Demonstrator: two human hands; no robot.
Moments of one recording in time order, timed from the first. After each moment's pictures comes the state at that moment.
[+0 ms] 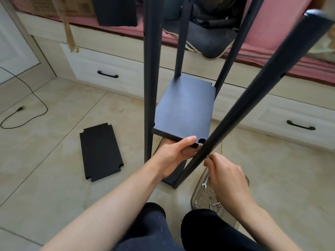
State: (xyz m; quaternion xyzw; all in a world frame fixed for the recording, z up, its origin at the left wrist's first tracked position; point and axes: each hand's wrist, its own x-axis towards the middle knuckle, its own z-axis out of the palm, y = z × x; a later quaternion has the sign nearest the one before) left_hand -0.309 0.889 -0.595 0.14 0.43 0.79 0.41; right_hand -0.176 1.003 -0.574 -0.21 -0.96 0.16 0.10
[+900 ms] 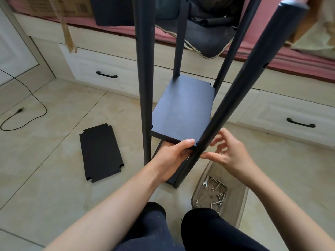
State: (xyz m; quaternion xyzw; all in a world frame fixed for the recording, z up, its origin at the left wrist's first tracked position) left_hand -0.302 0.887 -0.595 0.15 0.43 0.79 0.40; right_hand -0.208 1.054 -0.559 -0.17 -0.88 0.43 0.08
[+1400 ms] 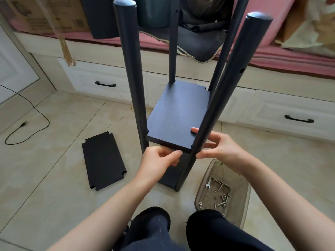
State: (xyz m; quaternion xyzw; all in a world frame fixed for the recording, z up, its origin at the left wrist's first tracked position) left_hand -0.298 0.848 -0.575 0.14 0.77 0.58 0.24; right_hand -0.229 1.060 -0.558 -0.08 -0.75 0.65 -0.02
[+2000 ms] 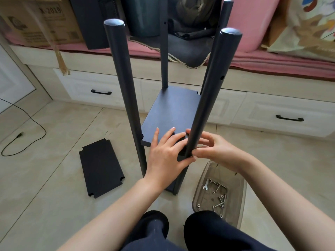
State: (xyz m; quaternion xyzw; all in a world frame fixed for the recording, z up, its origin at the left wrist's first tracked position) left_hand -0.293 0.880 -0.573 0.43 0.84 0.29 -0.13; right_hand -0.226 1.068 -0.553 -0.08 -0.71 0.69 -0.07
